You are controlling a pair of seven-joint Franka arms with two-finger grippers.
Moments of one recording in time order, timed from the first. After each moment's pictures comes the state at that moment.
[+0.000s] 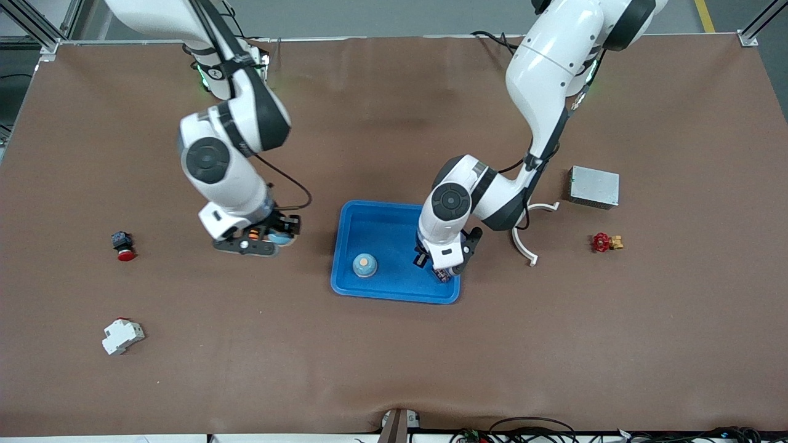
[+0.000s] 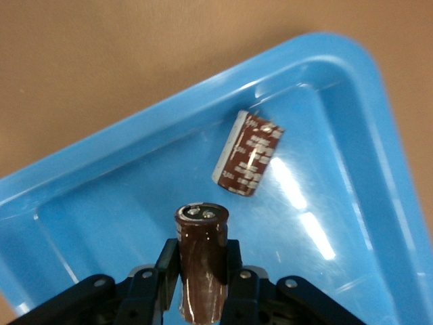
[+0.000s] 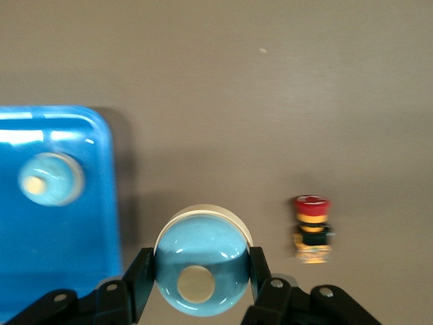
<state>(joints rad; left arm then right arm) -0.59 0.78 -0.07 -1.46 -0.03 2.29 -1.67 0.42 0.28 -0.05 -1.90 0.04 2.16 0.43</state>
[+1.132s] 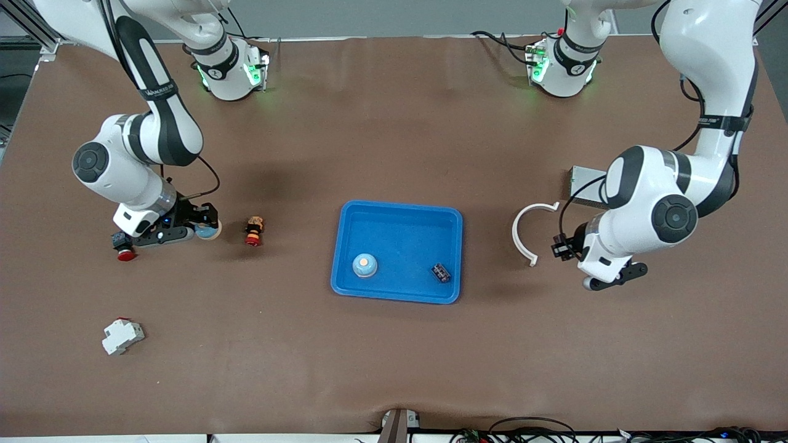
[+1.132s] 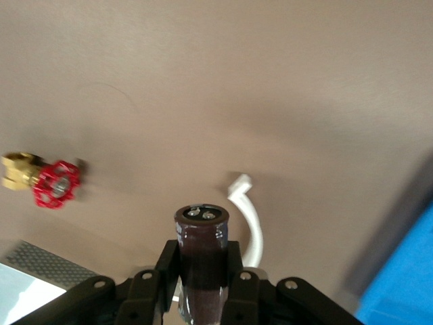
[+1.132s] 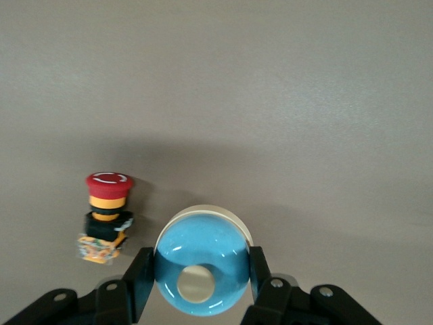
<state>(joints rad) 0.03 0.44 -0.24 -1.76 0.02 2.04 -0.46 0.08 0.20 -0.05 -2.30 0.14 2.50 -0.25</state>
